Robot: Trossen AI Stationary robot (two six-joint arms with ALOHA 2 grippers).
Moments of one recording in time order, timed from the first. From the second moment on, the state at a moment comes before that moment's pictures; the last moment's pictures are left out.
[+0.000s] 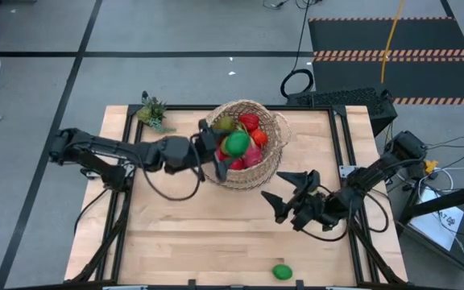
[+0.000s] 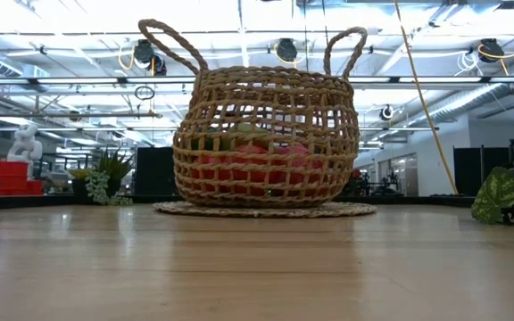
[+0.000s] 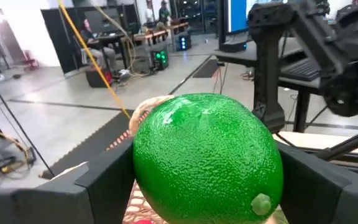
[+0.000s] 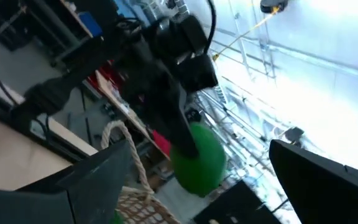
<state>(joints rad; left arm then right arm) -0.12 1.40 1.17 0.17 -0.47 0.08 0.66 1.44 0.73 1.30 1.03 -1.45</state>
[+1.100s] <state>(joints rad) 0.09 1.63 1.17 0.08 -0.31 -0.02 0.66 1.41 0.74 1.30 1.05 -1.41</state>
